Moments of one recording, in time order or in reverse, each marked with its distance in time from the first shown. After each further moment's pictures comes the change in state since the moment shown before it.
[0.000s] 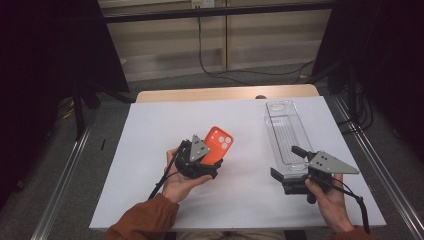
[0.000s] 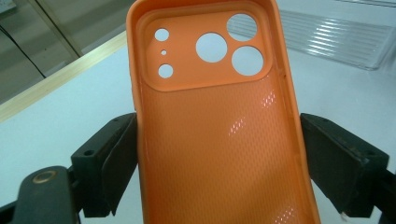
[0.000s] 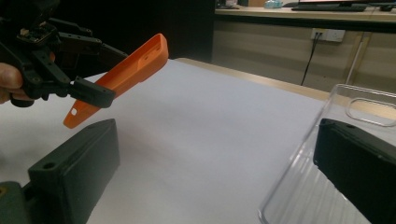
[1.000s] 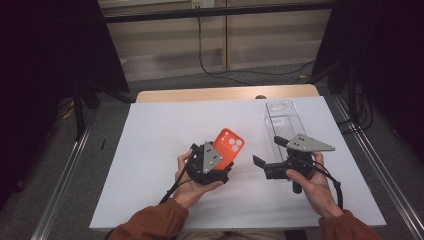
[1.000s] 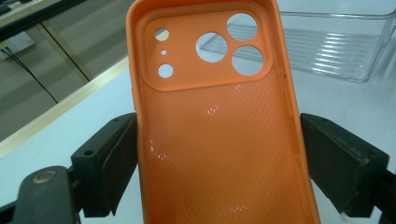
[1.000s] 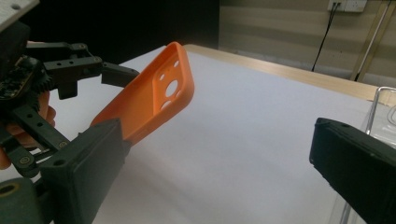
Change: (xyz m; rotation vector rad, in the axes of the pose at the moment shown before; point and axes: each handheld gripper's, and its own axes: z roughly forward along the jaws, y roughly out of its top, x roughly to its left) left arm -0.028 0.002 0.013 -0.080 0.056 0.072; right arm 0.013 0.037 0.042 0.114 0.015 0.055
